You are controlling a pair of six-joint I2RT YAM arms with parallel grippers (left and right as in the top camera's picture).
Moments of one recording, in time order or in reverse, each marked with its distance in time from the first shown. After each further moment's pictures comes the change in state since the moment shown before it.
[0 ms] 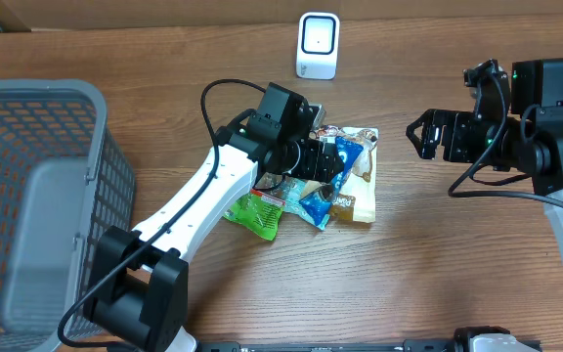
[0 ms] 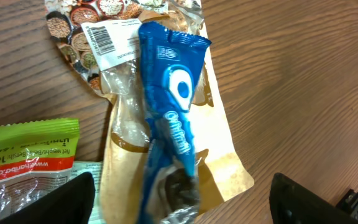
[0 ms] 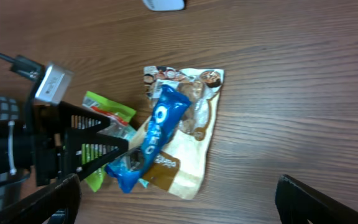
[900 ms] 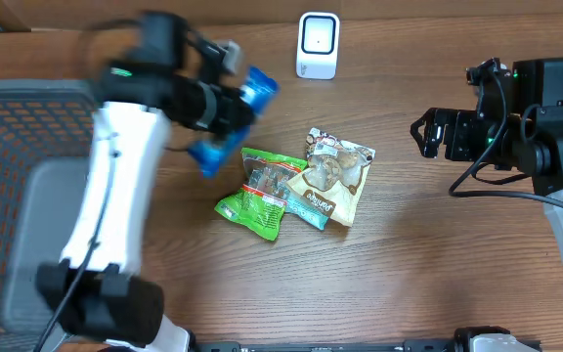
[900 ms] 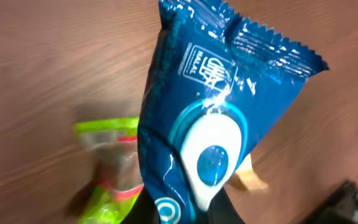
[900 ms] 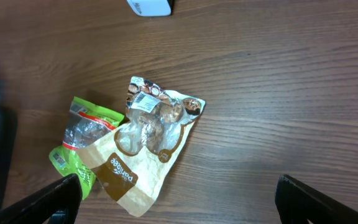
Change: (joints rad) left arm 0.300 -0.018 0.348 -0.455 0.060 0.292; right arm 0.000 0.000 0.000 0.008 0.061 -0.004
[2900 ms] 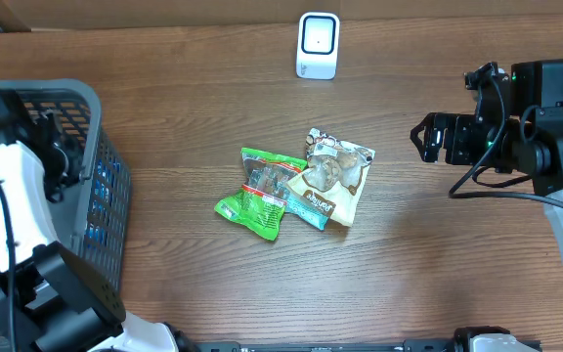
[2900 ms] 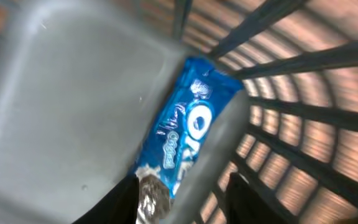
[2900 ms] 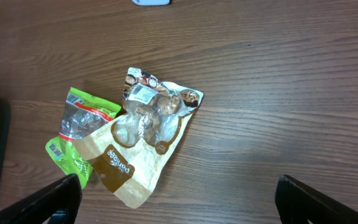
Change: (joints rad) left arm 0.712 0.001 -0.201 0.070 -0.441 0.061; right arm 0.000 0.000 0.000 -0.034 0.000 -0.023
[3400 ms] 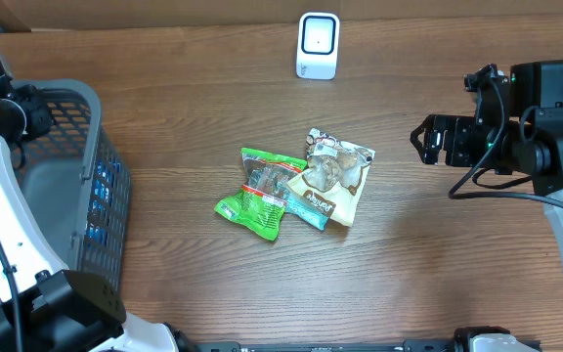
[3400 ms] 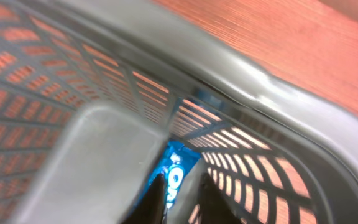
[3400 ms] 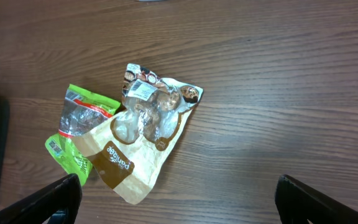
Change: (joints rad) left arm 0.000 -0.002 0.422 -0.147 0.074 -0.051; right arm 0.000 0.000 0.000 -0.014 0.000 0.000
